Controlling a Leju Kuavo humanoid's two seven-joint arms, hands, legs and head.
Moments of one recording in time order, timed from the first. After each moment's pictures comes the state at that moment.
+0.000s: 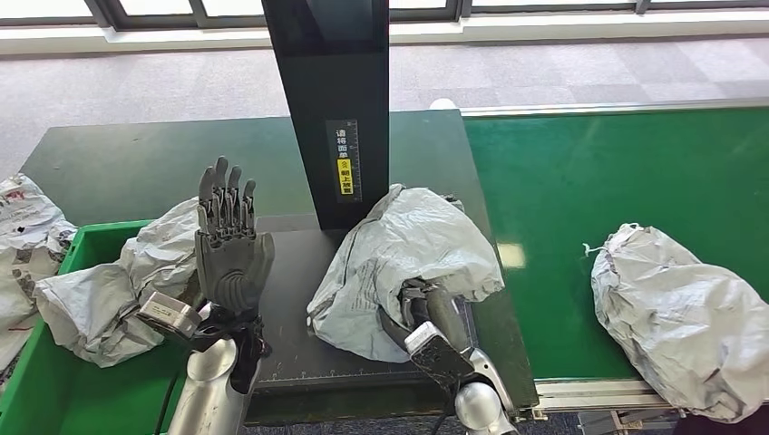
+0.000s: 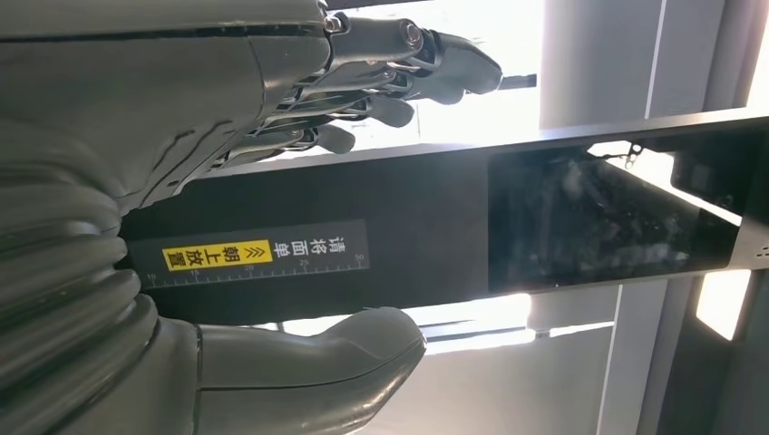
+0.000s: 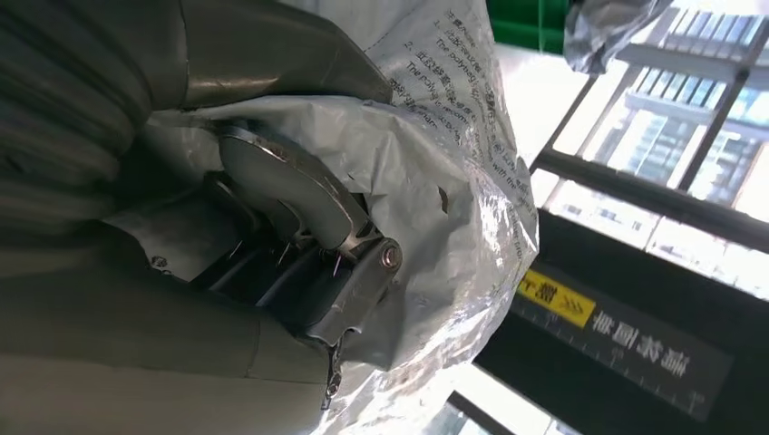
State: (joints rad) left arm -0.14 -0.29 -0.06 -1.49 -0.09 -0.08 -0.68; right arm -0.08 0.24 0.26 -1.19 0.62 -0.05 -0.70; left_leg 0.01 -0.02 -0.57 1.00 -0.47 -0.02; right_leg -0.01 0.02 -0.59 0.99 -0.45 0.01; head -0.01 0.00
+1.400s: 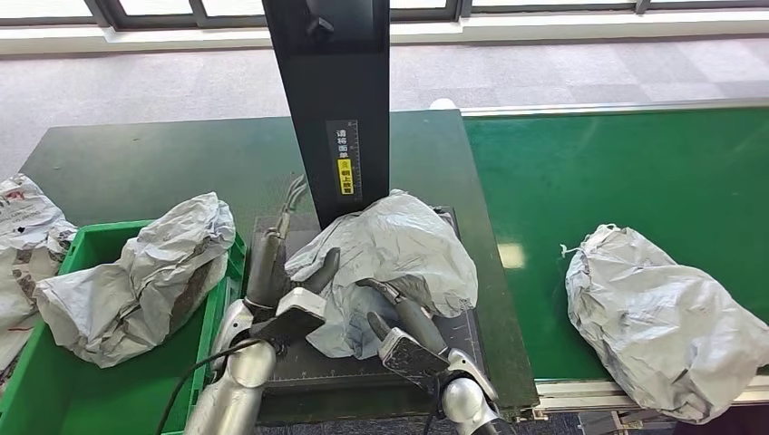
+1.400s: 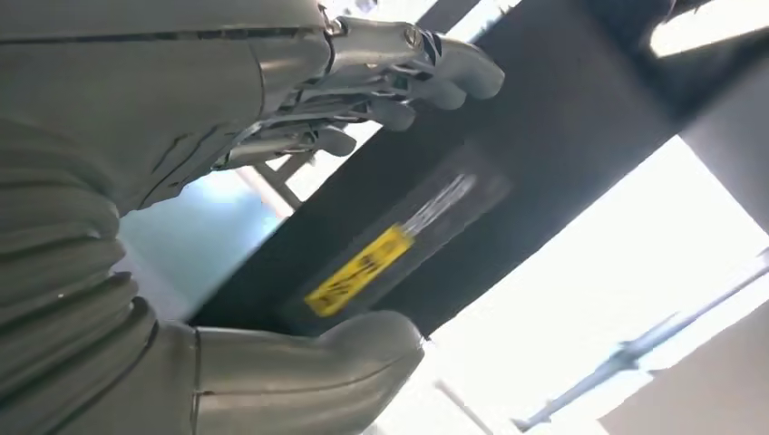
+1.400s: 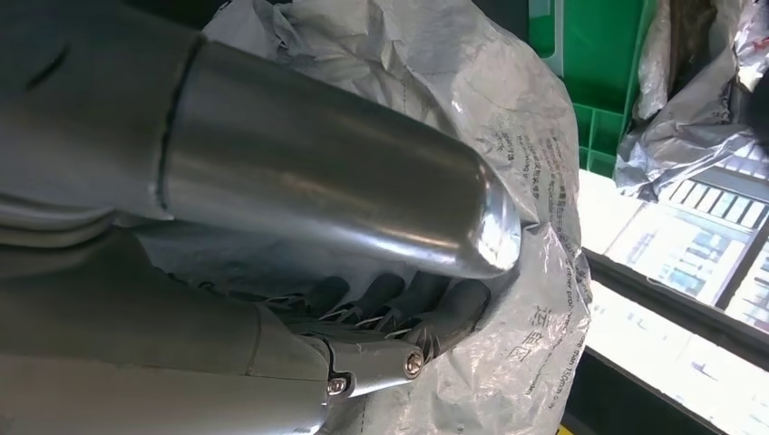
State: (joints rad) left arm -0.17 -0.29 -0.11 -1.38 -0.75 0.22 -0.47; right arm -0.16 0.22 0.33 -1.01 0.65 0.03 -0.70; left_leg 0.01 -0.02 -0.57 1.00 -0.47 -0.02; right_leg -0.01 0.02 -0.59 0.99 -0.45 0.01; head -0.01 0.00
